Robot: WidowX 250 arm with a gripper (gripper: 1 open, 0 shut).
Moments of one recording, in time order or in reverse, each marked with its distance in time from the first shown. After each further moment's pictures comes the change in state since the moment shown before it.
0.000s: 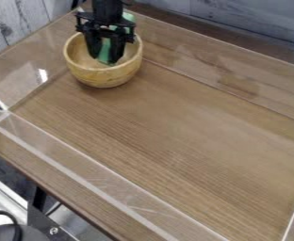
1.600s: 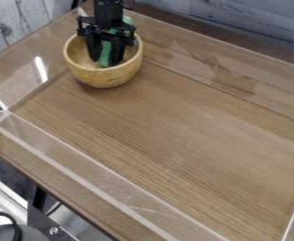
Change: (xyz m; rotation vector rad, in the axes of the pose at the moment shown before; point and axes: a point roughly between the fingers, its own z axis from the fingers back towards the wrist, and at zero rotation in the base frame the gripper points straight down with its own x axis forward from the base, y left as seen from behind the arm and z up) arm 0.011 0.004 -0.010 0.006 0.011 0.012
